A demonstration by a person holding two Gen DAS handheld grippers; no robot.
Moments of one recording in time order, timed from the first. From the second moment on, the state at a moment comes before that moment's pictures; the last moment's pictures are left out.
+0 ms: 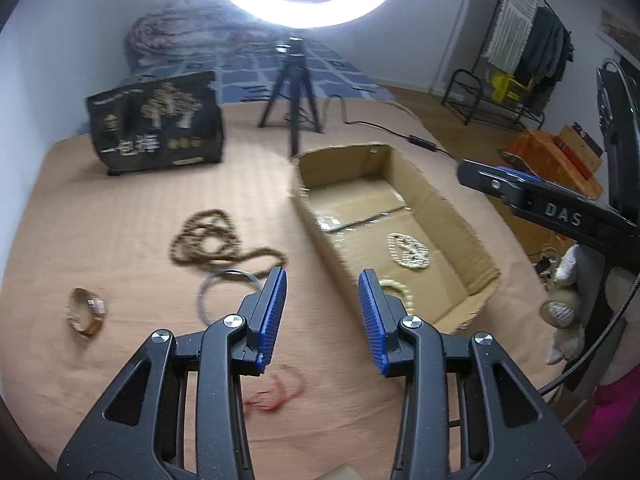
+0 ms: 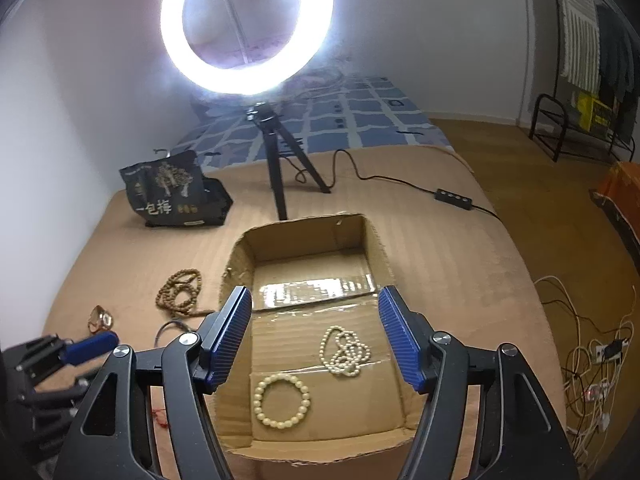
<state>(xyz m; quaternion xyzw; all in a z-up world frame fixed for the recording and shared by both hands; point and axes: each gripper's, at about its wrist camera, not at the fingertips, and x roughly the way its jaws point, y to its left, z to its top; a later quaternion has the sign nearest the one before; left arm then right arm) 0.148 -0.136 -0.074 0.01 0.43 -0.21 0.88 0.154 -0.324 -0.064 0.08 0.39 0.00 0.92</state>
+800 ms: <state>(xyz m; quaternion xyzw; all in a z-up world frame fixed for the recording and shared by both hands) 0.175 0.003 -0.077 -0.04 0.44 -0.10 0.89 0.189 -0.213 -0.082 0.05 0.42 0.10 0.90</state>
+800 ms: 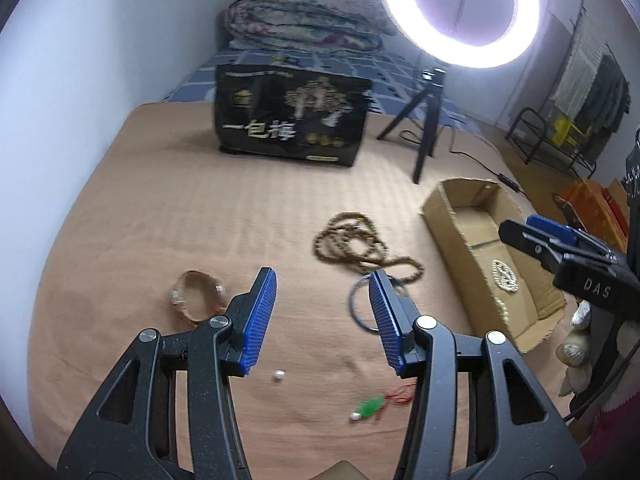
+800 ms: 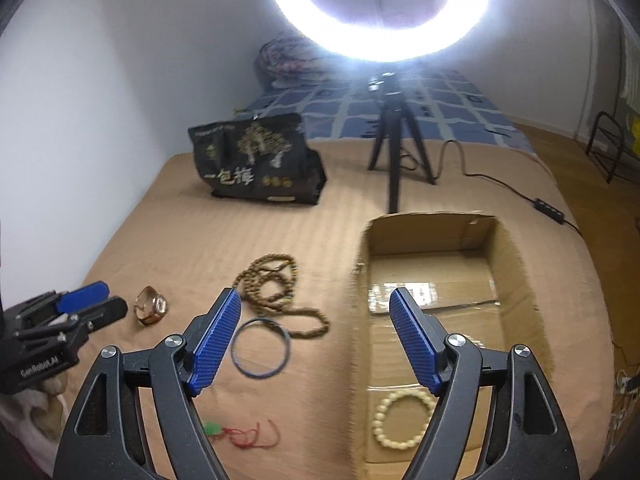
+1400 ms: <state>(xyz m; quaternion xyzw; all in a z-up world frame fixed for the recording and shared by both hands) 0.211 0.113 -0.122 -0.12 0.49 -0.03 0.86 0.265 -0.152 -0.148 0.08 0.50 0.13 0.86</state>
